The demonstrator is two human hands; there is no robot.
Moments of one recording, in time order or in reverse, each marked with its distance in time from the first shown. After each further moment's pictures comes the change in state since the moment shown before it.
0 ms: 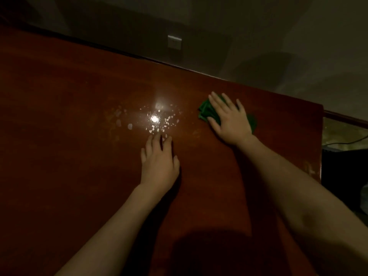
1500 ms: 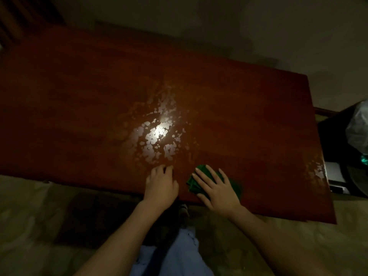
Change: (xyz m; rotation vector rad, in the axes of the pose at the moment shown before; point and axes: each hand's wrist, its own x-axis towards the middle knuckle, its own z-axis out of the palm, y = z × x) left_hand -0.240 -0.187 0.012 0.050 -0.149 0.071; right_hand -0.316 -0.285 0.101 -0.012 -0.035 -0.122
